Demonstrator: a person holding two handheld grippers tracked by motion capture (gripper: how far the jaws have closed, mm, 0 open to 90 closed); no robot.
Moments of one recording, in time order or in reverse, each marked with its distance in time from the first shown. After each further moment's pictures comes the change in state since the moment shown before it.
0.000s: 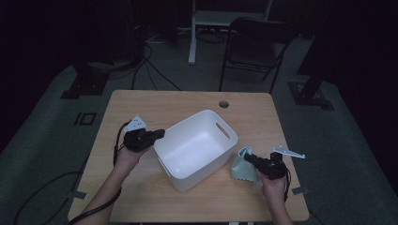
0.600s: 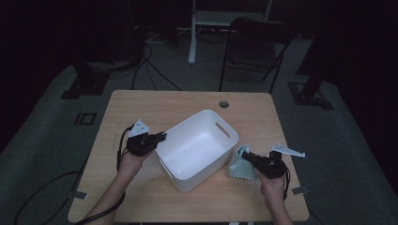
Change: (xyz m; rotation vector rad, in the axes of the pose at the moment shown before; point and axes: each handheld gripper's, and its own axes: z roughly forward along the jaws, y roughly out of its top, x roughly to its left) left arm -0.015 -0.008 0.003 -0.018 0.060 -0.004; right arm 0.017 0.010 -0.004 -0.023 0.048 -0.038
